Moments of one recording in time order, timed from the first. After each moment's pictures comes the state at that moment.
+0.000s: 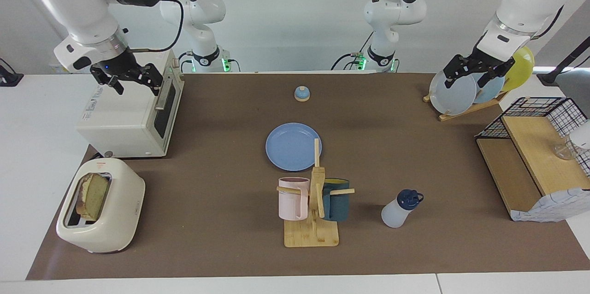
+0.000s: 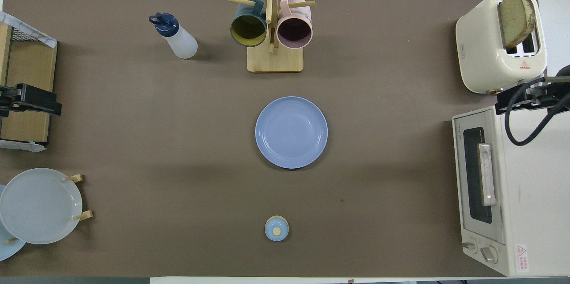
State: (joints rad) left arm -0.04 -0.03 0.00 -1.60 -0.01 1.52 0.02; right arm 0.03 0.00 -0.07 -1.64 -0.04 1.54 0.01
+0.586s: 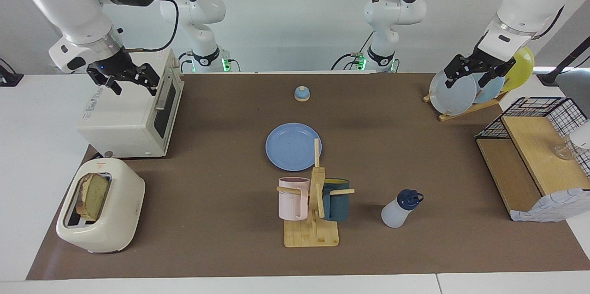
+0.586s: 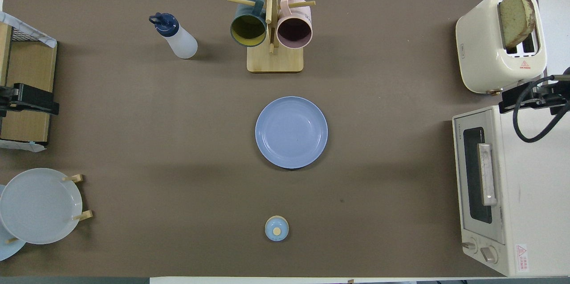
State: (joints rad) left arm -0.04 -0.03 0.01 -1.61 -0.01 1.53 0.02; right arm 0.02 0.00 -0.07 -1.63 -0.01 1.54 0.00
